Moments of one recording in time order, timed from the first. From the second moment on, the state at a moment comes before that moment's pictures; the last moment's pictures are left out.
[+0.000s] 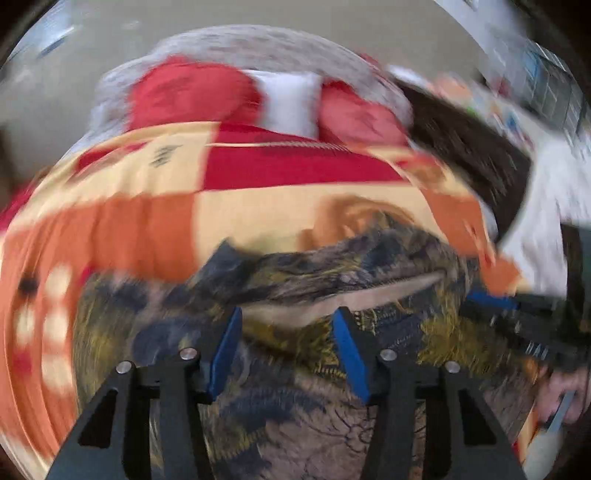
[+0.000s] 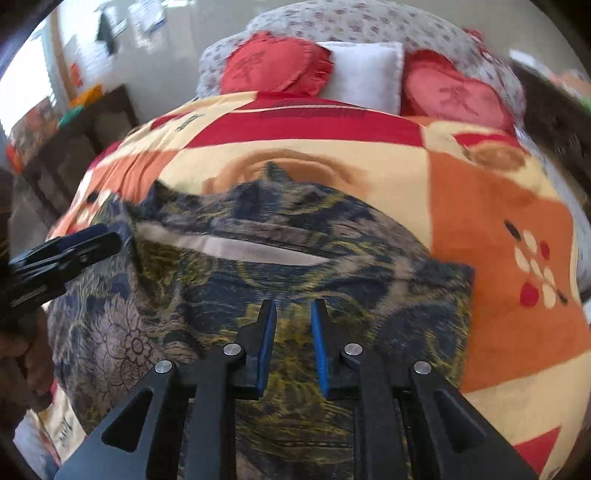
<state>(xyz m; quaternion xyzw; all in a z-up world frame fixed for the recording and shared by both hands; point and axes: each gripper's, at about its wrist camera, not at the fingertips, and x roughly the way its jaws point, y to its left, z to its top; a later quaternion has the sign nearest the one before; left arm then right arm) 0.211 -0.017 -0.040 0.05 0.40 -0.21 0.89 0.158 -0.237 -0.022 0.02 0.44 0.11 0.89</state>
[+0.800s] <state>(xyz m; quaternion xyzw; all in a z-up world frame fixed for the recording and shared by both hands) 0.255 -0.058 -0.070 0.23 0.43 -0.18 0.85 0.099 -0.268 -0.024 0.08 0.41 0.10 0.90</state>
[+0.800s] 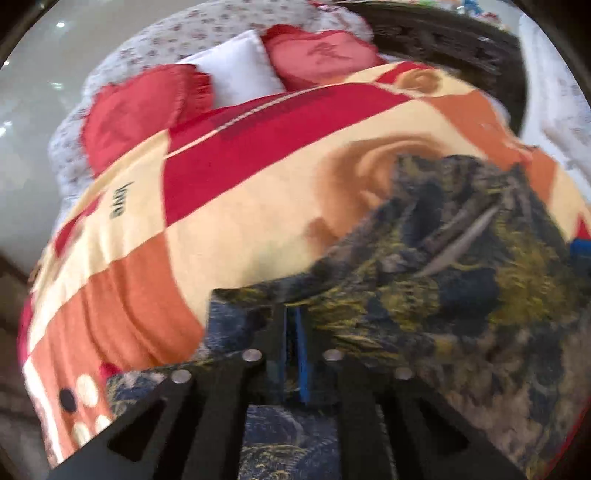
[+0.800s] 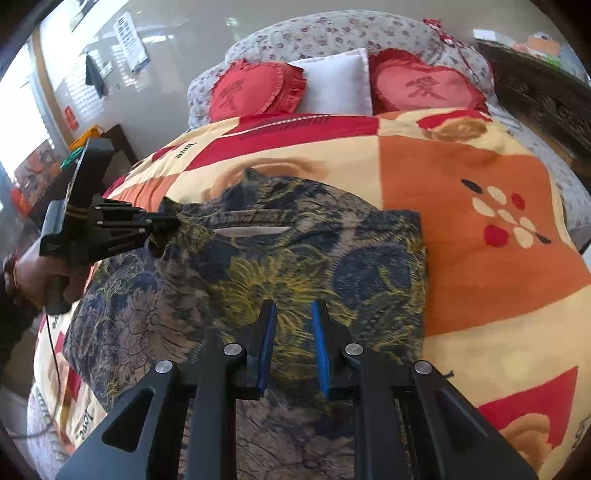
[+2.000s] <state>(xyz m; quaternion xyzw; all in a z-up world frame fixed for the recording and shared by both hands) 0.134 0.071 -0.036 -0.06 0.36 -0.07 0.93 0.106 -0.251 -0.007 0.04 0.35 0.06 0.93</state>
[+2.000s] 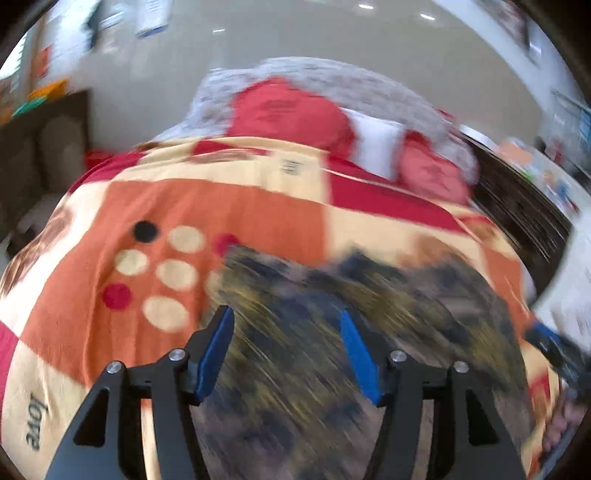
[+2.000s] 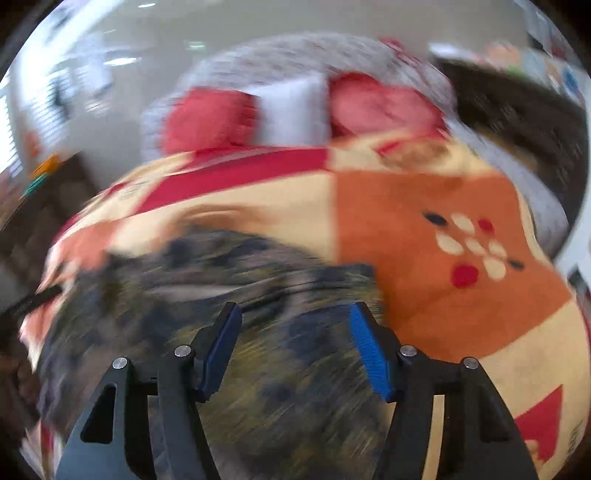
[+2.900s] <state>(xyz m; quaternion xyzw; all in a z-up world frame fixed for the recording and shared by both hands) -0.021 0.121 -0.069 -0.19 0.42 -0.12 0.88 0.050 -0.193 -0.043 0.01 0.37 0.08 0.92</state>
